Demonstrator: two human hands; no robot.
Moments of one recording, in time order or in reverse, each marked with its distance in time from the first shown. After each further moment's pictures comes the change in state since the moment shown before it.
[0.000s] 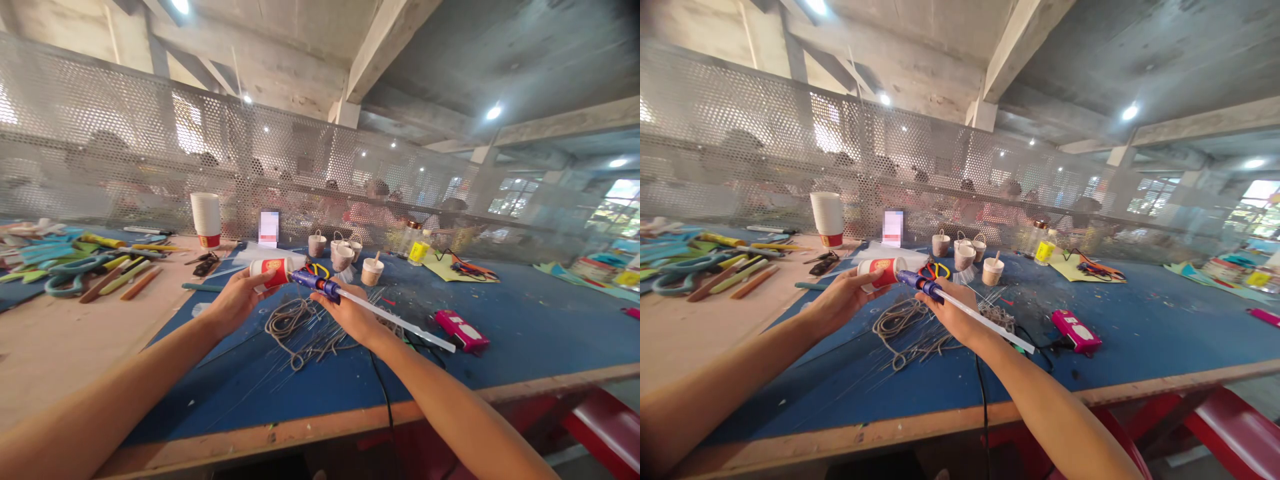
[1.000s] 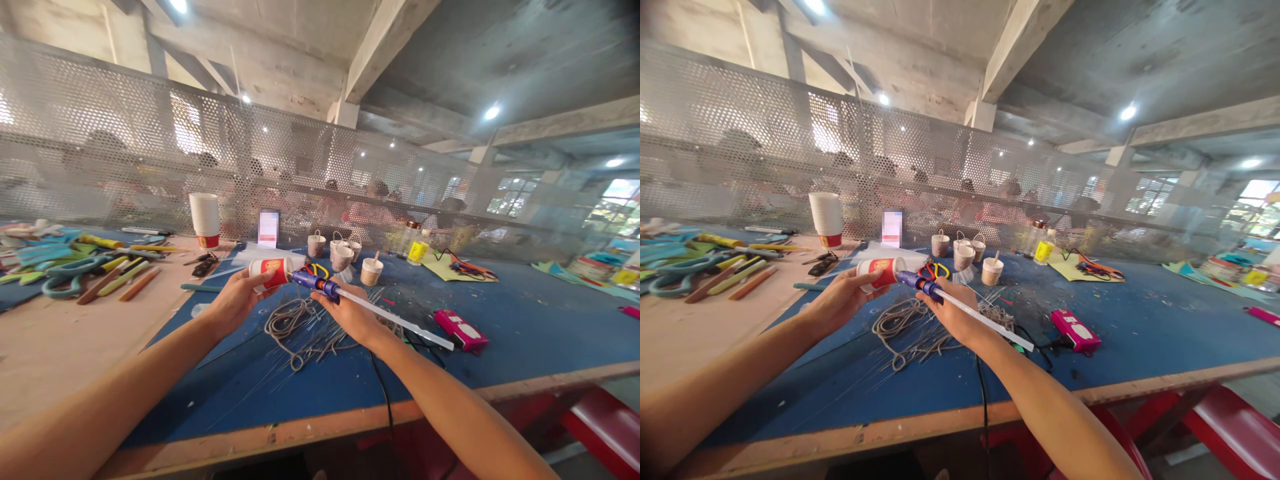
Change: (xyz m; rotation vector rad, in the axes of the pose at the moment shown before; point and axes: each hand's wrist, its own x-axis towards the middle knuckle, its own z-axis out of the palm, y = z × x) left_hand 0.002 -0.002 -0.003 0.016 -0.021 0.003; right_hand -0.001 0.000 -0.001 -0.064 -0.009 0.001
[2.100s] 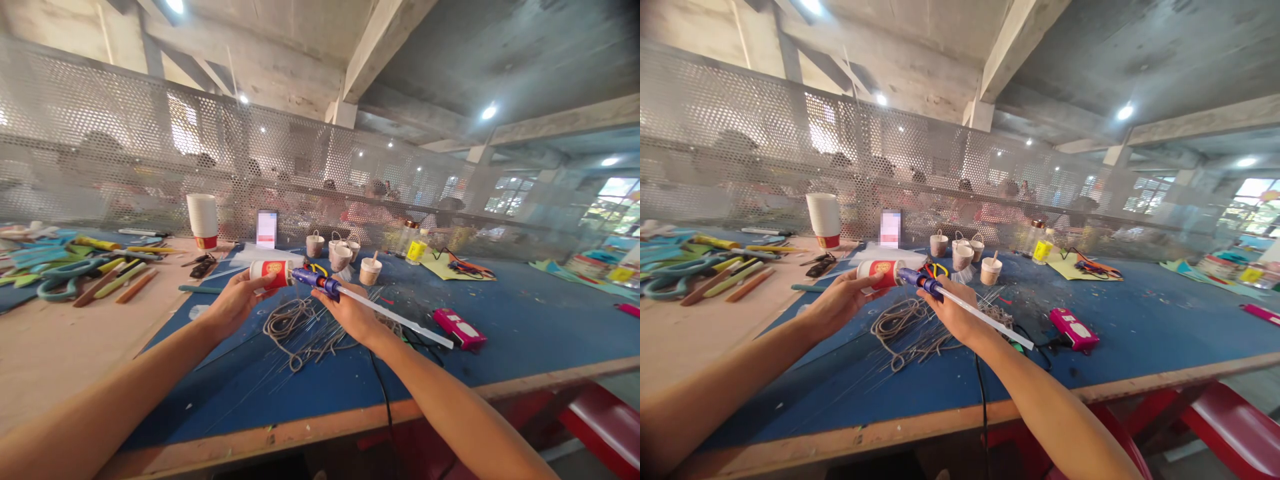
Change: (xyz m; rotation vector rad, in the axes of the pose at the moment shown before) left_hand -0.001 -0.002 0.000 0.034 0.009 -0.013; right_hand 0.001 0.003 0.002 -0.023 0.029 0.024
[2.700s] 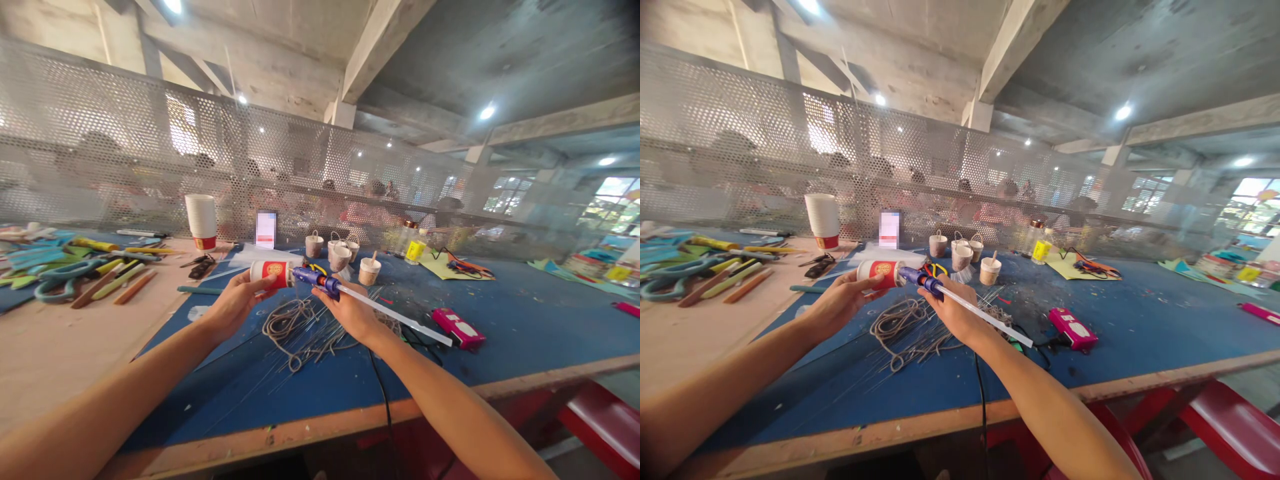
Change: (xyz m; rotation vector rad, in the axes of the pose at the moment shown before) left_hand -0.002 0.000 0.003 0.038 -0.006 0.027; right_hand 0.001 -0.001 -0.004 0.025 -0.036 0.041
